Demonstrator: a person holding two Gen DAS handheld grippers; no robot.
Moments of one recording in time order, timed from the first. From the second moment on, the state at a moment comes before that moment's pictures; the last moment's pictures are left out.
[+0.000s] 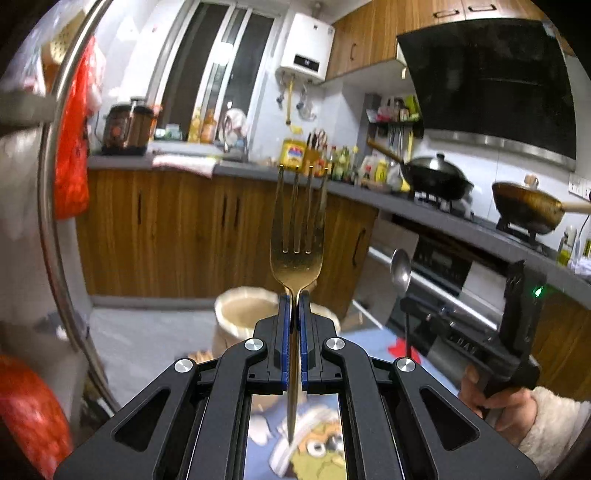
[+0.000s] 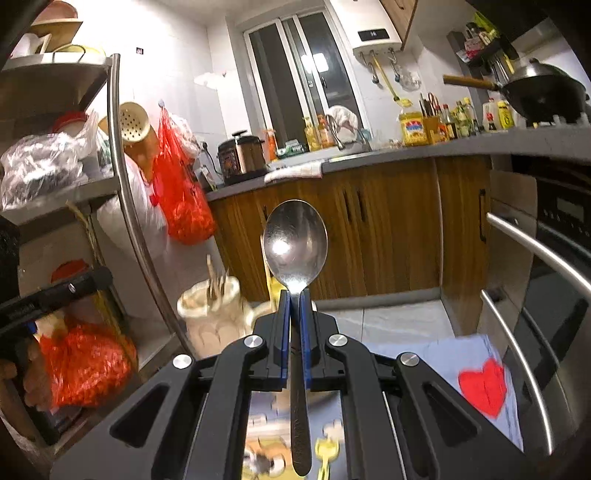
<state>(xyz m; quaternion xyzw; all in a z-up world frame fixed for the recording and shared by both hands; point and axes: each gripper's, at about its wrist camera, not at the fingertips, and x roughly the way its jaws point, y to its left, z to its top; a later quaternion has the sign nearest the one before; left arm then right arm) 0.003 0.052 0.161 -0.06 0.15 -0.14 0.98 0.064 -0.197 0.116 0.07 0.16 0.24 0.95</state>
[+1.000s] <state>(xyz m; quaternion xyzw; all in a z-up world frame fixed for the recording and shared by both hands) 0.140 0.057 0.132 -0.02 0.19 -0.09 0.98 0.185 -0.146 0.102 0.08 0.13 0.25 0.96</state>
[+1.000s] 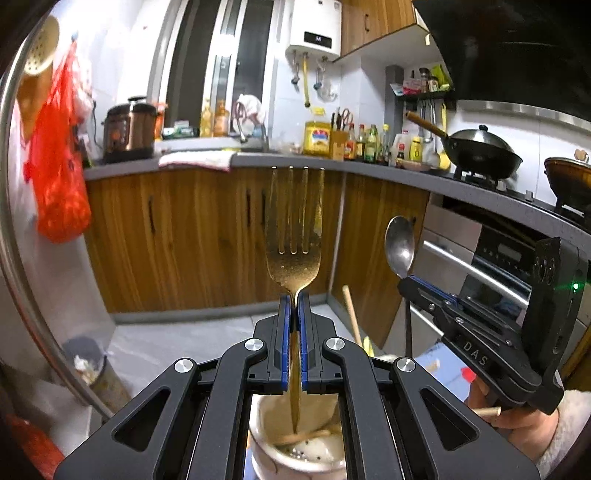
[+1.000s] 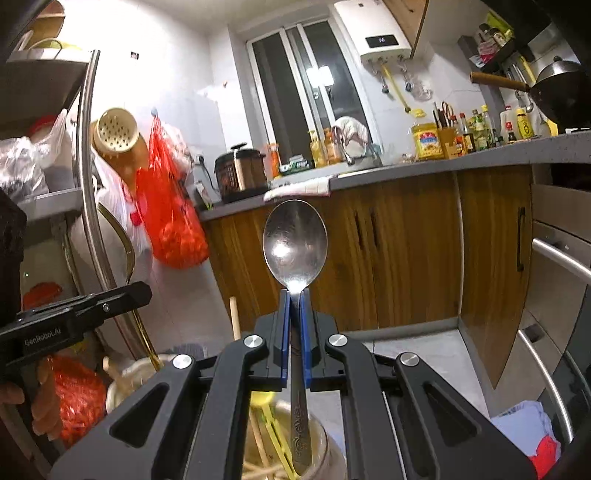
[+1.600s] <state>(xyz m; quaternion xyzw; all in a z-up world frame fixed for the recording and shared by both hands) 0.129 0.054 0.100 -0.01 0.23 -0.09 0.97 0.154 -0.147 0.072 0.06 0.19 0.28 0.94</state>
